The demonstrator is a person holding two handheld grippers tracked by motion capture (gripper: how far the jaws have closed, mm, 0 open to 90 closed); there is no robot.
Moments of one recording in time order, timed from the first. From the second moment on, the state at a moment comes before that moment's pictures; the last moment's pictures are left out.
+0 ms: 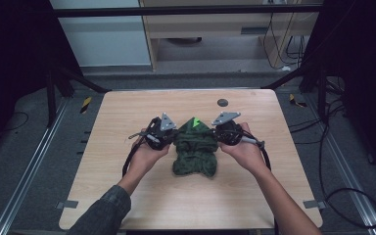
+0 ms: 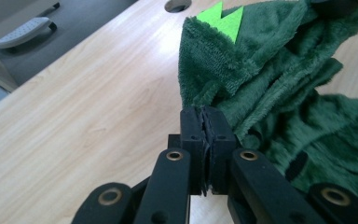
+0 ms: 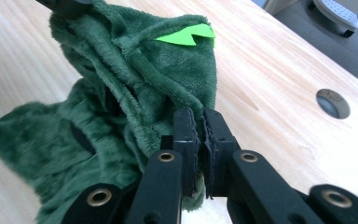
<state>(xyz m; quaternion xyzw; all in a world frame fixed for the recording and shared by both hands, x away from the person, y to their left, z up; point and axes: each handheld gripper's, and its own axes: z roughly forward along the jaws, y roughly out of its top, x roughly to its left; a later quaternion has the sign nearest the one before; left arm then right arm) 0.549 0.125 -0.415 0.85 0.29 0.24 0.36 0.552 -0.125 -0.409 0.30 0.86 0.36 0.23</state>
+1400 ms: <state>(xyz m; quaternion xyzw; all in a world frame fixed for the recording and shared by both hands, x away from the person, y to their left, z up) 0.490 0.132 -0.460 0.86 0.27 0.20 0.38 0.480 -0.135 -0.459 0.27 0.87 0.36 0.21</state>
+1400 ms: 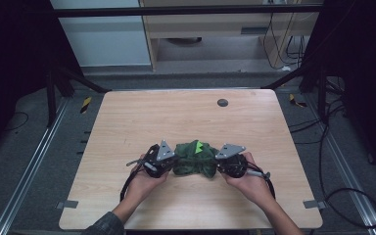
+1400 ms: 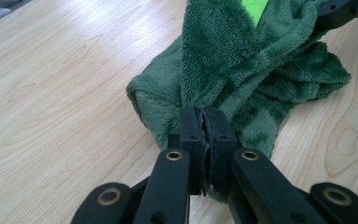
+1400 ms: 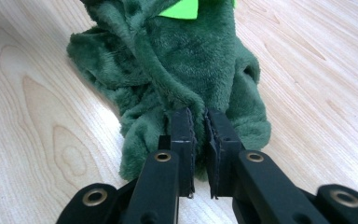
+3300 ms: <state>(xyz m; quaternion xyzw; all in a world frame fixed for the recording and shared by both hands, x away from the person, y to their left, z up) 0.446 0.150 -0.486 0.84 0.29 0.23 0.40 0.440 -0.135 -0.473 0.28 0.87 0.37 0.20</state>
